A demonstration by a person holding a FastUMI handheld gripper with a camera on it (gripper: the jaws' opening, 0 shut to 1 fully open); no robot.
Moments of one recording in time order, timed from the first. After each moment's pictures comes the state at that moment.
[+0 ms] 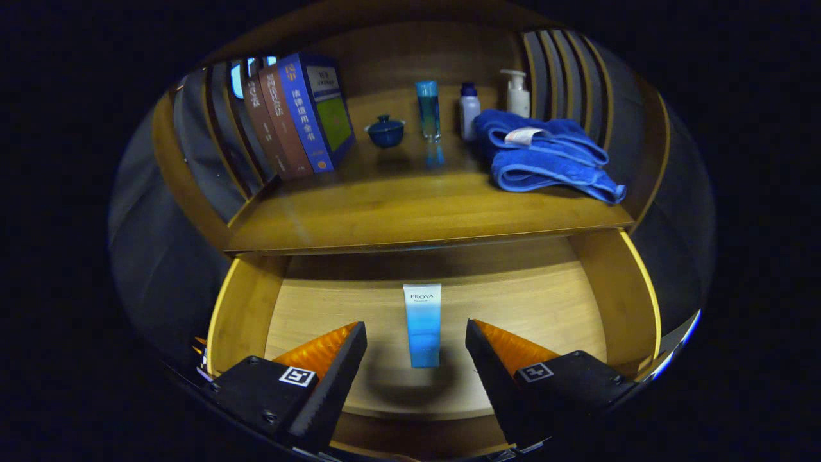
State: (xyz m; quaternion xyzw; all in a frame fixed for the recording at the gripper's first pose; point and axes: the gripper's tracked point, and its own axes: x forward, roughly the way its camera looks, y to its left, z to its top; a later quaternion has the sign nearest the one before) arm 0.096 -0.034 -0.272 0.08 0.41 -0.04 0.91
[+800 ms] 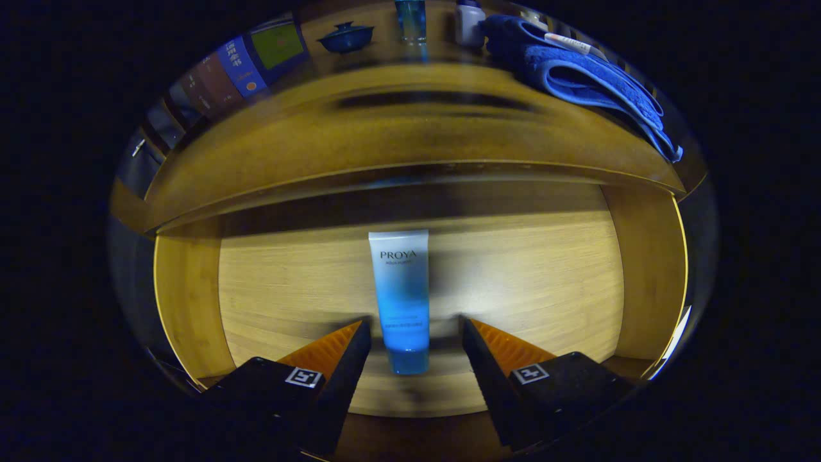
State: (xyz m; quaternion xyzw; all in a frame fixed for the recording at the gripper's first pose) arm 0.094 -0.047 -0.353 0.07 0.60 -0.07 0.80
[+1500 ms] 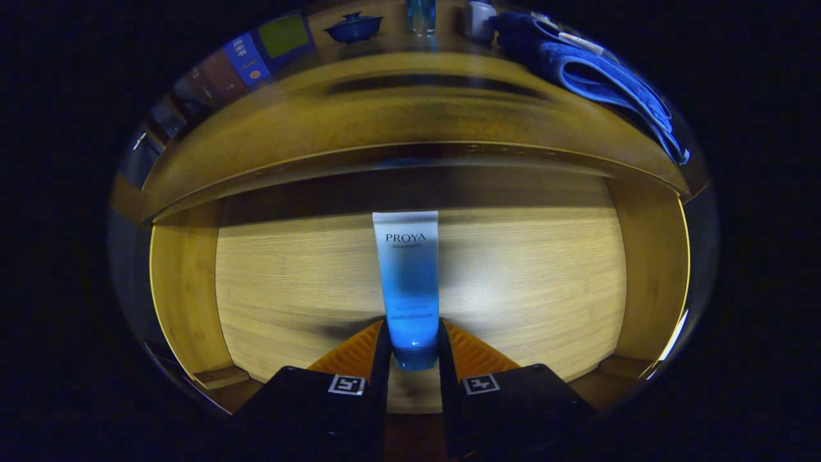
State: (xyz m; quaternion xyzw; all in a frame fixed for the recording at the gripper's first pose) arm 0.091 -0.050 -0.335 0.07 0.59 -0.06 0.80
